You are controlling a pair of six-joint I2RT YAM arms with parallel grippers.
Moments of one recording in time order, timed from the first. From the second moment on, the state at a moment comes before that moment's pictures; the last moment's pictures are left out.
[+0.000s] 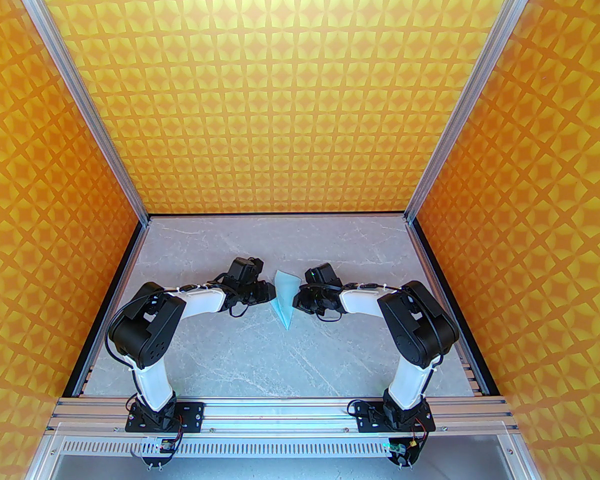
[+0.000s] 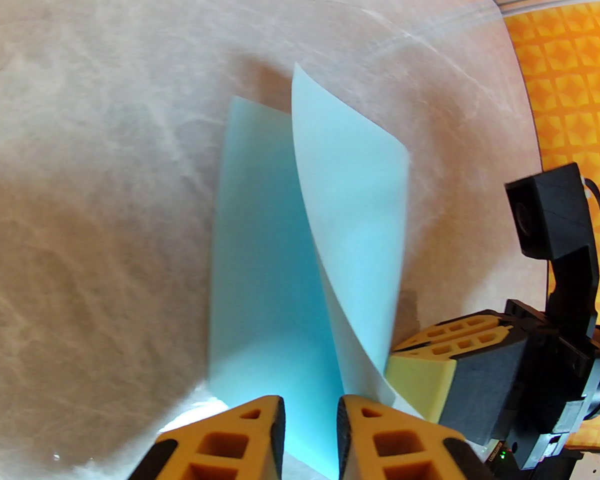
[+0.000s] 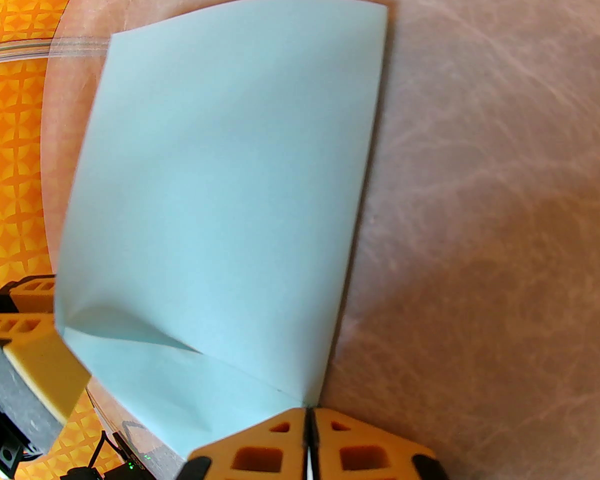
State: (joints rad) left arm -0.54 1.84 0.96 0.07 0.40 -0.68; right arm 0.47 1.82 0.88 -0.05 -0.42 0.75
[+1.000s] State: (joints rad) left arm -0.56 1.82 0.93 0.18 0.43 -0.75; right arm 0.47 1.82 0.88 -0.05 -0.42 0.75
